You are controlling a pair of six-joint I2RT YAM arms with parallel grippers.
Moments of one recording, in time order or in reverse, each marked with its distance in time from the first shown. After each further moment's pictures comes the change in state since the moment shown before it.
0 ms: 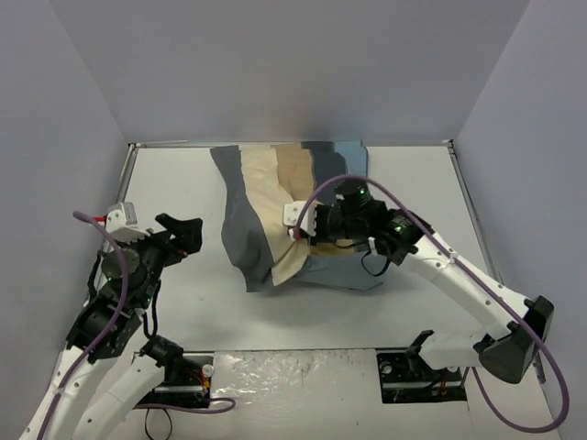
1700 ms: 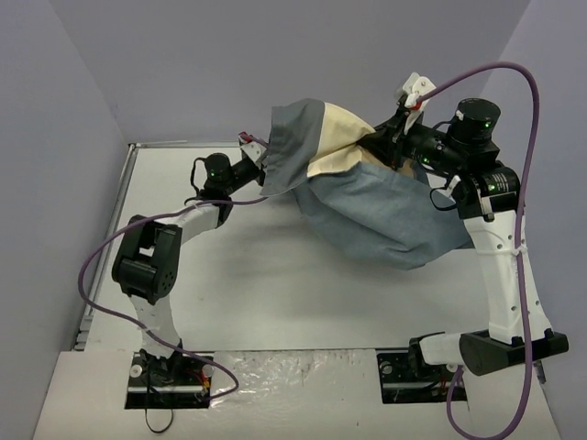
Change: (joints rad) left arm 0.116 1.374 0.365 1.213 0.864 0.735; right arm -0.569 0.029 0.577 -0.024 -0.436 0.581
